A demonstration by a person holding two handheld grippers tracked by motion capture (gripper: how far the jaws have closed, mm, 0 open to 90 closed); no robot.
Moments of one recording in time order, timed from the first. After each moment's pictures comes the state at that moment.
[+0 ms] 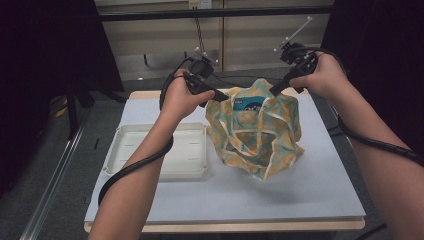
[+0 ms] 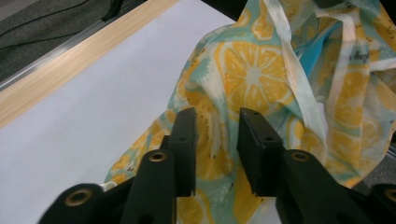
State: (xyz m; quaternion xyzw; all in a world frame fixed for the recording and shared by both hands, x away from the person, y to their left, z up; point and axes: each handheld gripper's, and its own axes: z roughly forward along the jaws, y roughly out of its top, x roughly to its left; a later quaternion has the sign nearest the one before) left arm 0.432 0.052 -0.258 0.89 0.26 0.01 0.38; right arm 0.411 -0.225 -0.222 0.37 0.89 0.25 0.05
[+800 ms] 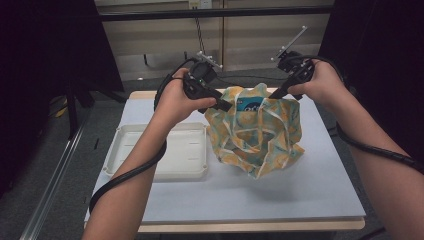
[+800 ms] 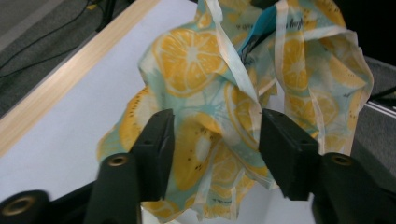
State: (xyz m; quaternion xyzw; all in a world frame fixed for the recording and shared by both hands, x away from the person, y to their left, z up) left arm 0.404 0.046 -0.245 0.91 0.19 0.02 0.36; right arm 0.406 -0.222 -0.234 0.37 0.90 0.23 0.04
